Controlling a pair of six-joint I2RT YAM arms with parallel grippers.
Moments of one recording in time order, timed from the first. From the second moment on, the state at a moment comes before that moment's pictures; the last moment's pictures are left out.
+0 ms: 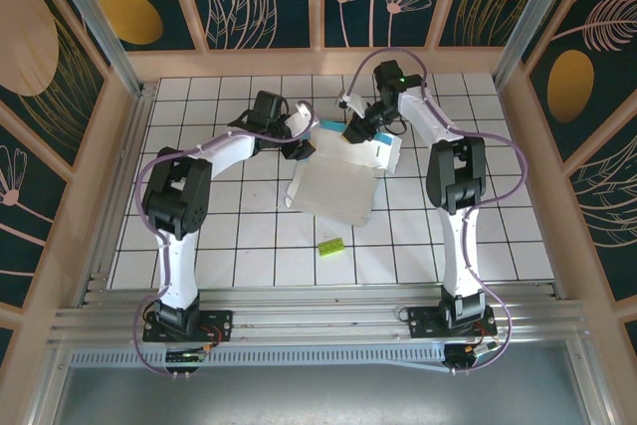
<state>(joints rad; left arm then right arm) -0.40 2.05 1.46 -0.18 0.42 0.52 0.30 2.25 2.02 -0.98 -0.67 -0.80</state>
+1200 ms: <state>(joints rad) -0.29 2.20 1.70 -0.45 0.65 0.57 0.34 2.00 1.61 -0.59 -0.54 -0.58</state>
